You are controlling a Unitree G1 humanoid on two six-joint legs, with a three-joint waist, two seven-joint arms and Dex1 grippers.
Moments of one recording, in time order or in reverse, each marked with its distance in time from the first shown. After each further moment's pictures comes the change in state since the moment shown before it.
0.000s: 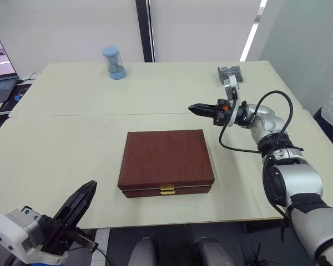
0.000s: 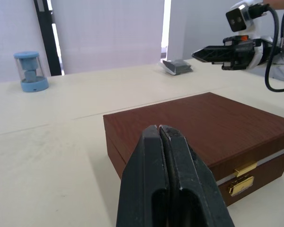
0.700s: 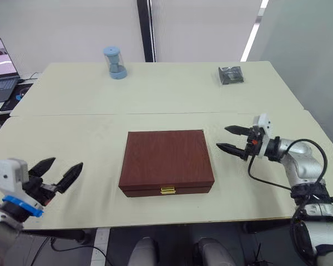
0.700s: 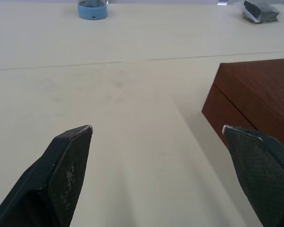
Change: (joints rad) left arm -0.481 0.428 0.153 0.556 -0.131 0.408 0.047; right arm 0.649 -0.242 -0.024 -0.689 0.034 0.057 -0.217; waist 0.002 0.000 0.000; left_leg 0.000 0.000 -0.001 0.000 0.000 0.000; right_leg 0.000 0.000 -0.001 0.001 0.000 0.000
